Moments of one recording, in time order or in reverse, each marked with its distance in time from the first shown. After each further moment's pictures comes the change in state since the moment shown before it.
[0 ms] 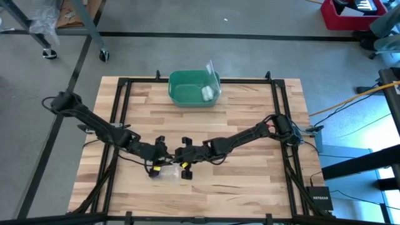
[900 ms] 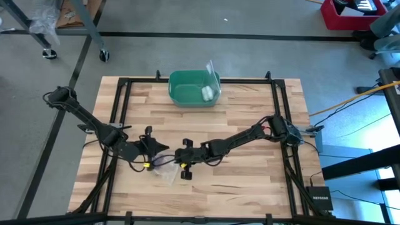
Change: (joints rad) left arm -0.143 -0.195 0.000 -0.074 -0.500 0.044; right arm -0.005 0.056 -0.001 -0.003 0.001 0.043
